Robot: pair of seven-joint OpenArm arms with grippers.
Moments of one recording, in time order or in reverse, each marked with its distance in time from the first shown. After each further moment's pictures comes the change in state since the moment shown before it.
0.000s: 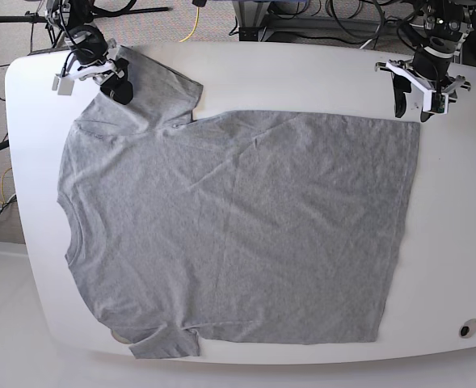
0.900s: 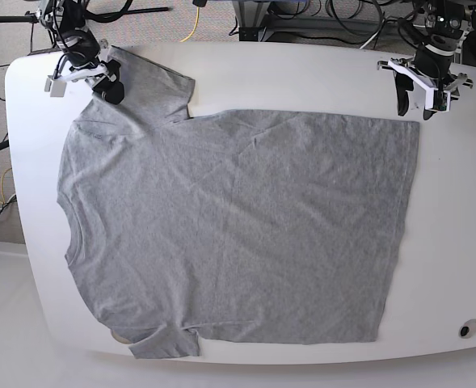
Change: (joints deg) left arm 0.7 -0.3 -0.3 -0.2 0.0 0.7 -0.6; right arm 1.2 -1.4 3.7 2.4 -2.3 -0.8 -4.4
